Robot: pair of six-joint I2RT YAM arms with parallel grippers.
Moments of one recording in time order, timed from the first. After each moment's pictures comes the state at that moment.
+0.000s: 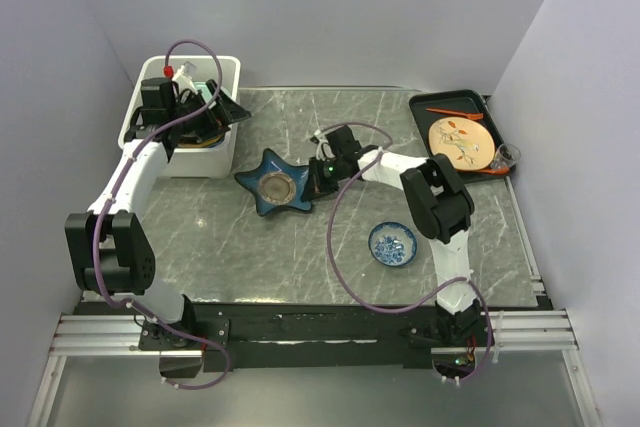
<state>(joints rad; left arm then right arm) 0.01 1.57 1.32 -0.24 0.62 -0.59 0.53 2.13 1.43 -0.26 -0.58 0.43</state>
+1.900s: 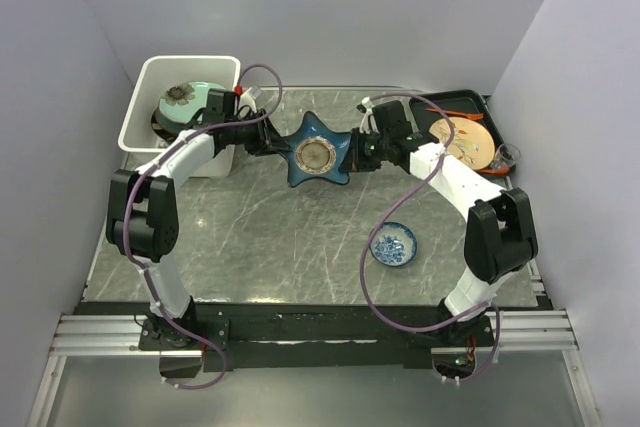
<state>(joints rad) -0.22 1.83 1.40 -0.28 0.69 -0.56 0.40 1.67 1.32 -0.44 -0.38 0.39</state>
